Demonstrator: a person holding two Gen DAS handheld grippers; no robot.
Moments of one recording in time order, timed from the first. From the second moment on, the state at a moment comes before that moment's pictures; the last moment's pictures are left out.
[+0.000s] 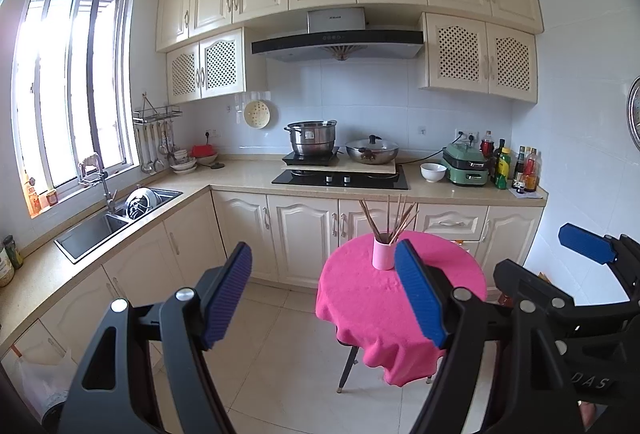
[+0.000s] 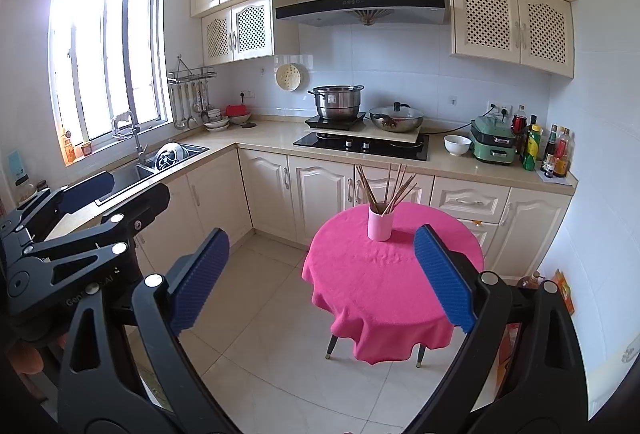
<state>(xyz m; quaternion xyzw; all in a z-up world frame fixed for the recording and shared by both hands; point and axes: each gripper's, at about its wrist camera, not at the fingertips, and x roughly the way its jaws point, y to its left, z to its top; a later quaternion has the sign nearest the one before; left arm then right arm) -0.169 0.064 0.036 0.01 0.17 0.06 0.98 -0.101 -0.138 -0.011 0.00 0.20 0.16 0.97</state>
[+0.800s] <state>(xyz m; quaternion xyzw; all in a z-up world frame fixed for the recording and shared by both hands) -0.162 0.076 0.035 0.01 0.18 0.07 0.98 -0.094 -0.140 -0.013 0.00 0.20 0.17 0.97</state>
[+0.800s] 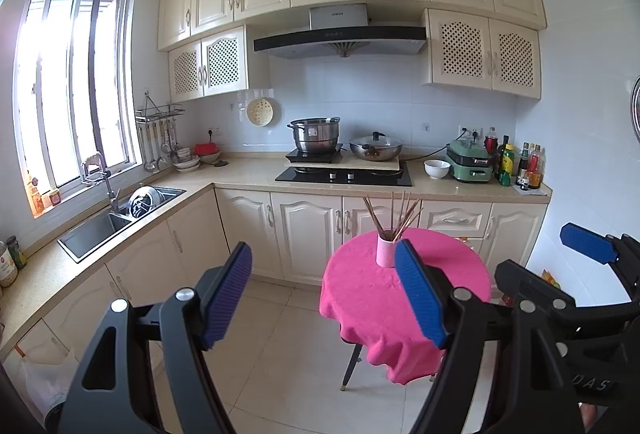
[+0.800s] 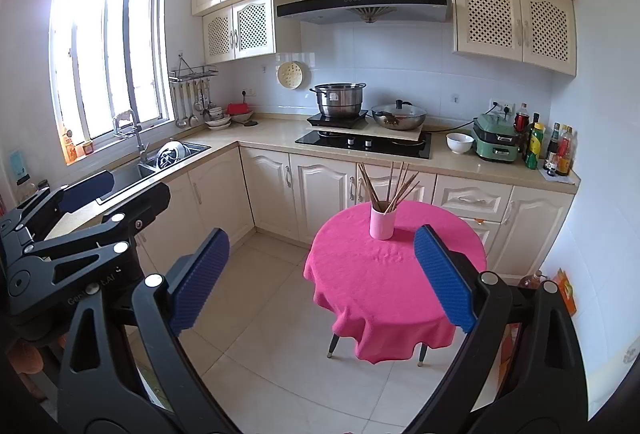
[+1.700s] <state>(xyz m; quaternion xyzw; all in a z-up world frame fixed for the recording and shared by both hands) -0.113 0.066 0.032 0.03 0.20 0.09 0.98 -0.043 -0.151 -0.031 0.02 0.22 0.19 0.96</state>
